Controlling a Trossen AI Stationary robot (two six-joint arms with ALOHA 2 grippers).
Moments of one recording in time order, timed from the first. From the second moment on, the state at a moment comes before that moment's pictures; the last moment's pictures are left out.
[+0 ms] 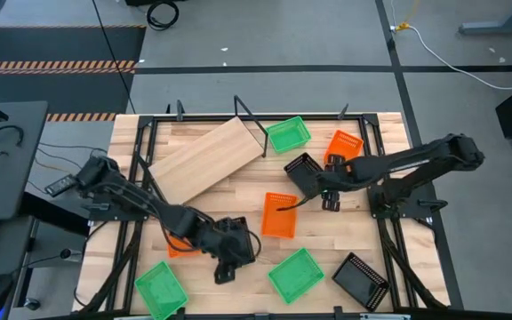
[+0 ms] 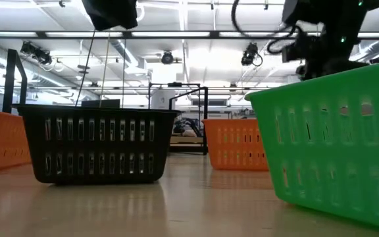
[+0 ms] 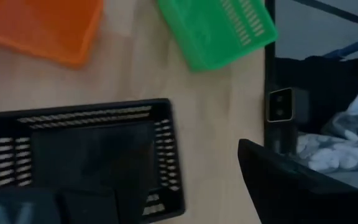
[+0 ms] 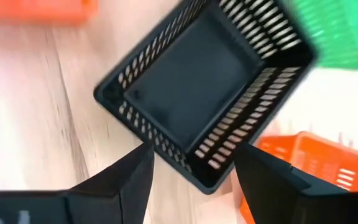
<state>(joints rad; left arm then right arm) -0.49 1.71 1.36 -0.60 -0.06 -0.64 0.08 1.23 0.81 -0.89 0.35 0.21</state>
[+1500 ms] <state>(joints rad) -0.46 1.95 1.58 -0.93 -0.25 -0.77 0.19 0.96 0.81 -0.85 0.45 0.16</state>
